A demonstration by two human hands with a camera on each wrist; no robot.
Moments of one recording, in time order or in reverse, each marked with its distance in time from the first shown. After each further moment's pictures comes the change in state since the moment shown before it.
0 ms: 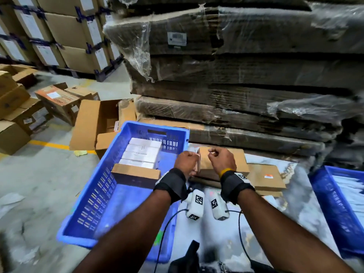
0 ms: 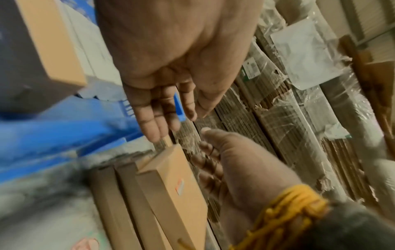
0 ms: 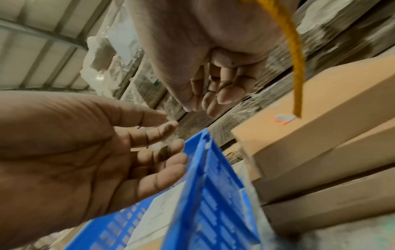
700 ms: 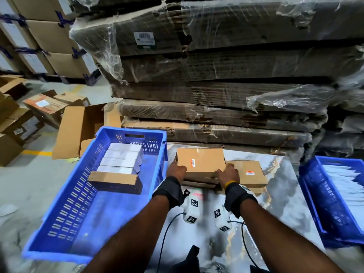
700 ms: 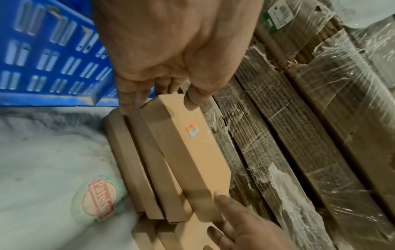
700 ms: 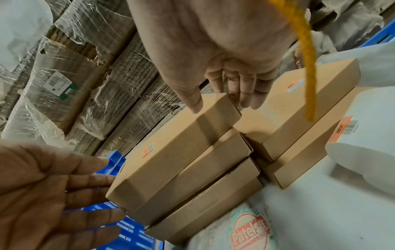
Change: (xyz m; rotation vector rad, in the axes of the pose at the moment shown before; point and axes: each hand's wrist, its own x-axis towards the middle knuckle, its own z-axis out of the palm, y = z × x) left_hand 0.065 -0.056 0.073 0.256 0.226 -0.129; right_hand 0.029 0.135 -0.037 0.022 -0.062 0.359
